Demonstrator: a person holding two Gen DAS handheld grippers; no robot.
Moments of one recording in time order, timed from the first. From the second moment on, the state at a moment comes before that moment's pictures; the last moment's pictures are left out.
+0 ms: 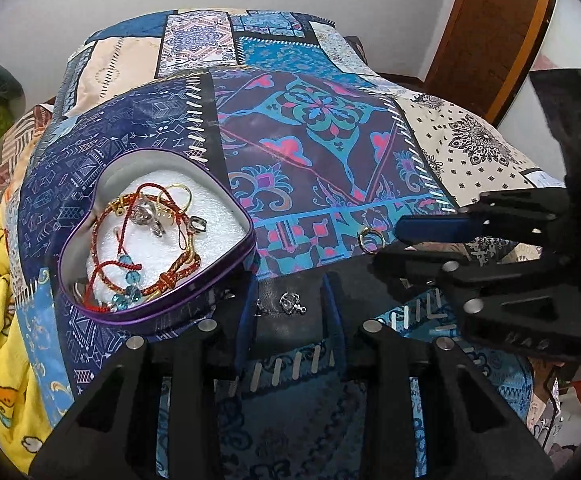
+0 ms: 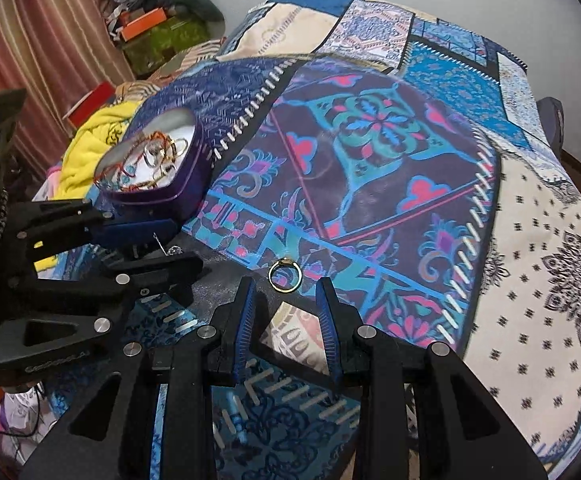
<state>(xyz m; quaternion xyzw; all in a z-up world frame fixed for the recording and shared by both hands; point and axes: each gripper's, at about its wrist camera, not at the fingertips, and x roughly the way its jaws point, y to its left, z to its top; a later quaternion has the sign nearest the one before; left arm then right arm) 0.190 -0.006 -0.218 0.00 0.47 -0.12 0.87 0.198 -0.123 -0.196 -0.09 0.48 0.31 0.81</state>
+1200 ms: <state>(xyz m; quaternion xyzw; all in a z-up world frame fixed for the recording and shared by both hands) 0.153 0.027 -0.166 -0.03 0.42 -0.08 0.90 0.186 -0.120 -0.146 -0.06 0.42 0.30 0.85</state>
